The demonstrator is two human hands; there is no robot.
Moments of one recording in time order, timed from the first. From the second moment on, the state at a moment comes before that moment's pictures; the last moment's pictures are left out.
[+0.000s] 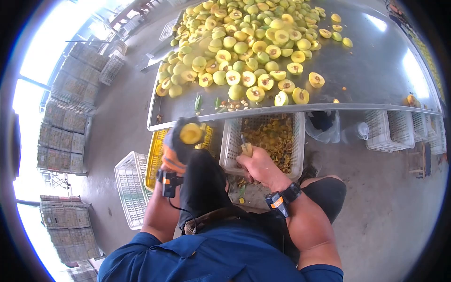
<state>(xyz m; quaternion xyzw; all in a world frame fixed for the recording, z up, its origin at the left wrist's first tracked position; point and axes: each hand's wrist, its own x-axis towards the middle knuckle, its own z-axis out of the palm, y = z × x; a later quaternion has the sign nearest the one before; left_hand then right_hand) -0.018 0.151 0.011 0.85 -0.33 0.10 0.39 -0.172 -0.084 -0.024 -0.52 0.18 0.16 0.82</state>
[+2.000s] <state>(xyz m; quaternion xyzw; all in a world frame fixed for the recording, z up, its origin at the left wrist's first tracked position) -0.034 0.042 -0.013 0.79 -0.43 -0.04 0.43 -0.168 -0.102 -0.014 -0.80 0.13 0.00 0.58</state>
